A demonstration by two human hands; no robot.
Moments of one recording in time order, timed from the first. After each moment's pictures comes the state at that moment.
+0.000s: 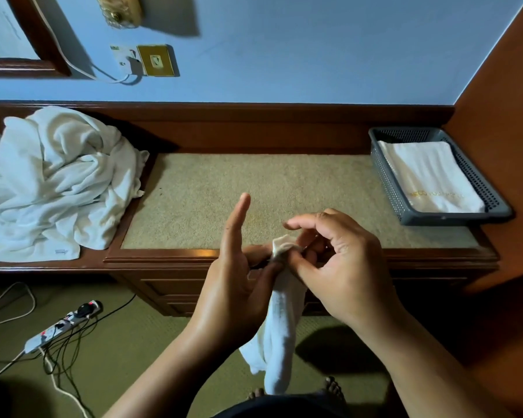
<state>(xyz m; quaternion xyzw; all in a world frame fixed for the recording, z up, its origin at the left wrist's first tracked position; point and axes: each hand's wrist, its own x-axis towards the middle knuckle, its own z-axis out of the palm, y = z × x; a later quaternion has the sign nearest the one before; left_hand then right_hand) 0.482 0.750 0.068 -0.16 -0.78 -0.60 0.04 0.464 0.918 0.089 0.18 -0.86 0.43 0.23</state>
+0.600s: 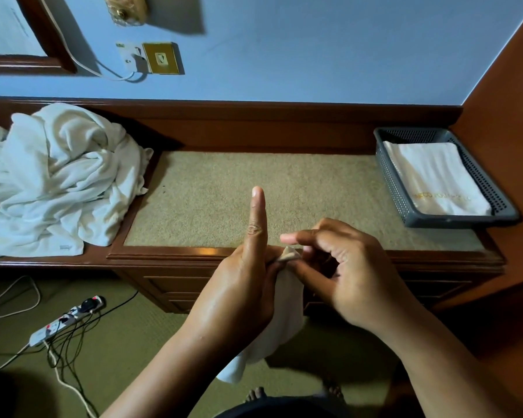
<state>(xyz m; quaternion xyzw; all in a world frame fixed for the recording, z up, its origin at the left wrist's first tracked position) 0.477 0.751 0.072 -0.24 -0.86 -0.43 0.11 0.462 0.938 0.091 0.25 -0.87 0.42 0.12</state>
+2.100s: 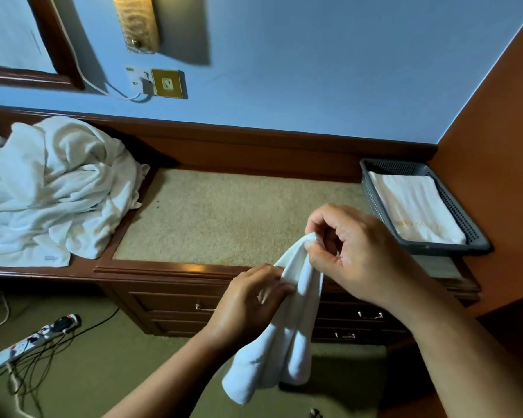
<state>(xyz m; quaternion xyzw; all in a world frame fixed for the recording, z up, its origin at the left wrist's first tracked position) 0.457 0.763 0.009 -0.22 -0.82 -0.51 0.11 0.444 0.952 0.141 0.29 -0.90 0.28 0.14</state>
